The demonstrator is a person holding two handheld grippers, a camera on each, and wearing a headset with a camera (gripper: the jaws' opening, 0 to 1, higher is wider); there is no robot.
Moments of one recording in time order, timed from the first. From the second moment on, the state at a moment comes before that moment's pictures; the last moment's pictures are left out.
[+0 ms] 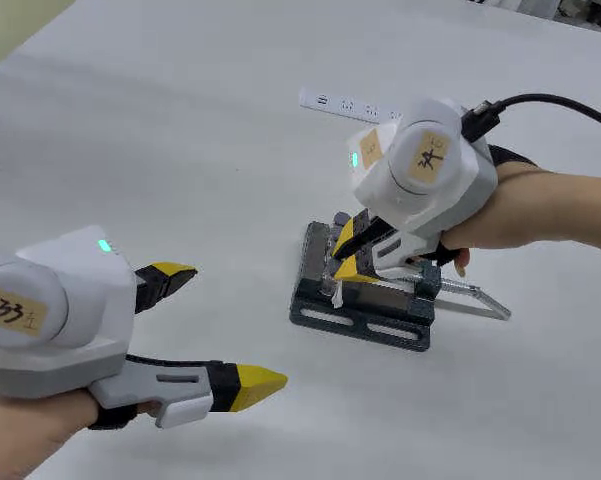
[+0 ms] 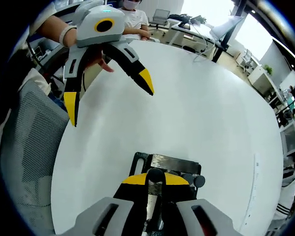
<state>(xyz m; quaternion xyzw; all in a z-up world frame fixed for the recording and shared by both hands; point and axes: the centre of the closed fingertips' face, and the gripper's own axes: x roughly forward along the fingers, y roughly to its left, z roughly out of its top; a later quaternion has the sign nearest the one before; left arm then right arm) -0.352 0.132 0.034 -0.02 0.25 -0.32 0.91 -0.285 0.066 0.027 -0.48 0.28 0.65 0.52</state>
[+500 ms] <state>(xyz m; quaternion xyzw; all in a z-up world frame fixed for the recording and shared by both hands) -0.353 0.133 0.034 -0.03 0.25 -0.32 0.91 -0.285 0.068 0.027 -0.52 0.25 0.69 0.45</state>
